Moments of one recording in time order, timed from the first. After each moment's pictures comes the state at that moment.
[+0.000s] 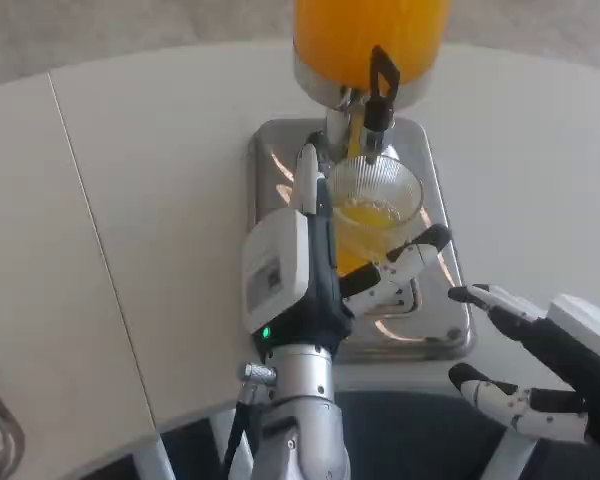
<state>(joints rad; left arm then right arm) -0.56 -0.11 -0.31 0.46 0.63 0.01 0.61 0.00 -0.57 -0.03 -0.56 -0.45 0.27 0.51</state>
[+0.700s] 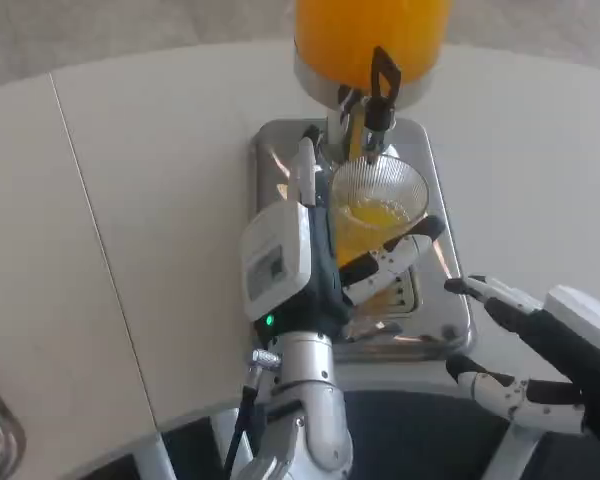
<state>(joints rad) -0.69 -0.10 -0.32 0.69 0.60 -0.01 0.72 -0.03 -0.57 -0.02 -0.55 -0.45 0.27 0.51</state>
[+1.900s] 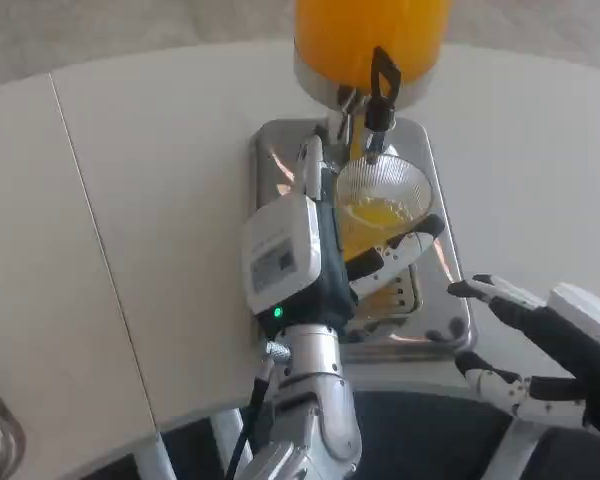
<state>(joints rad) -0.76 -0.10 -0.38 0.77 0.60 0.07 0.80 -0.05 -0.57 -0.03 -0.51 -0.44 0.27 0.51</state>
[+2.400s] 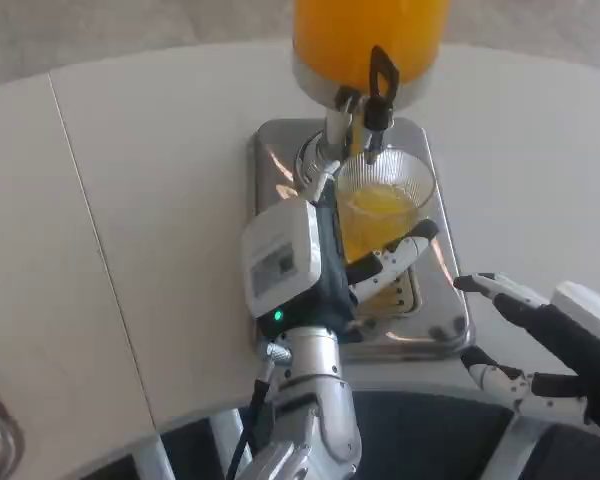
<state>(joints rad) -0.77 -0.10 -0.37 0.80 0.57 0.07 0.81 -0.06 -0.57 -0.03 -0.51 -0.44 0.29 0.51</state>
